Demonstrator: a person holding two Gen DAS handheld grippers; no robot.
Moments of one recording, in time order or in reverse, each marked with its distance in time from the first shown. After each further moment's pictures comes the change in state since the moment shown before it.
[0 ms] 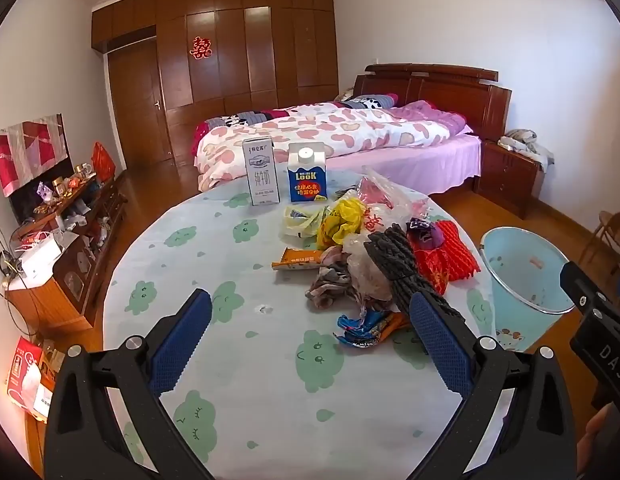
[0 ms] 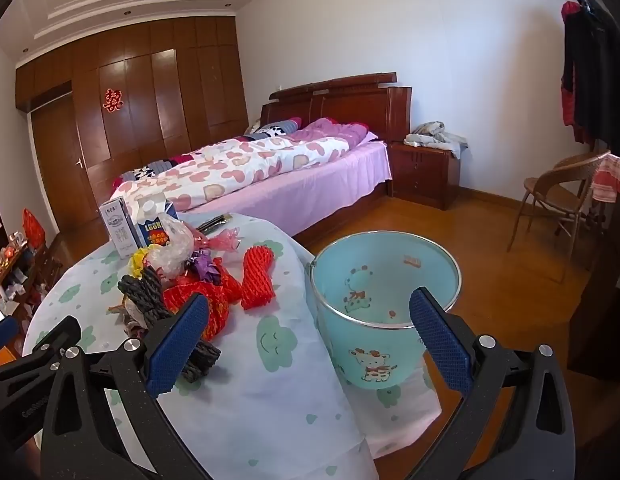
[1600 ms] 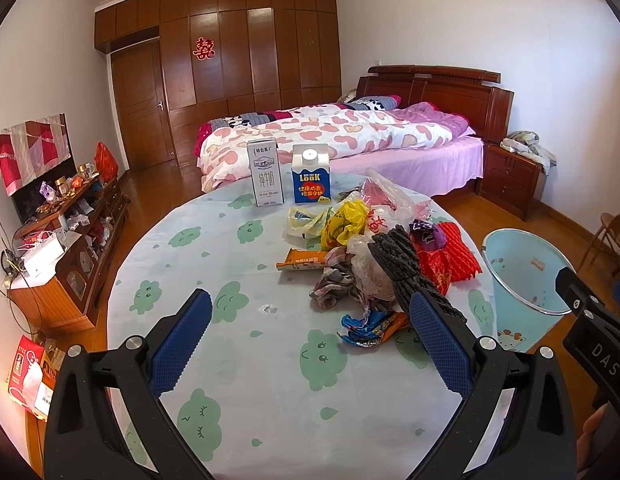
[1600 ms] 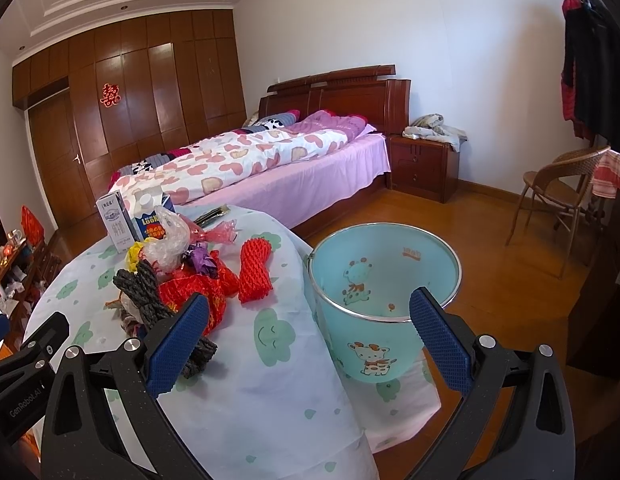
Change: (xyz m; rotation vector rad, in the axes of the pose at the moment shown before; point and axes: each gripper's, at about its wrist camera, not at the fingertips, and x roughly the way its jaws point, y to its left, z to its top) left arm -0.004 0.004 0.000 -0.008 -0.002 -0.007; right arm 0.006 0.001 -0.004 0.001 0.029 -0.007
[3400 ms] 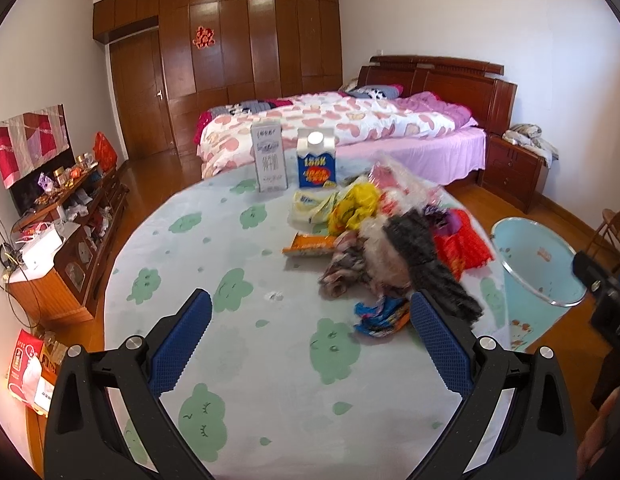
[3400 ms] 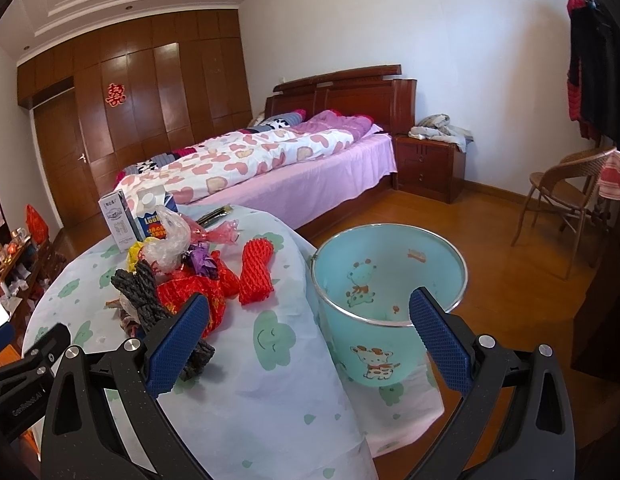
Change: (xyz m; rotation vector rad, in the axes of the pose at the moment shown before) left arm 0.019 0.012 -0.012 -0.007 0.057 0.002; right arm 0.007 -0.002 0.000 -0.008 0.000 0.034
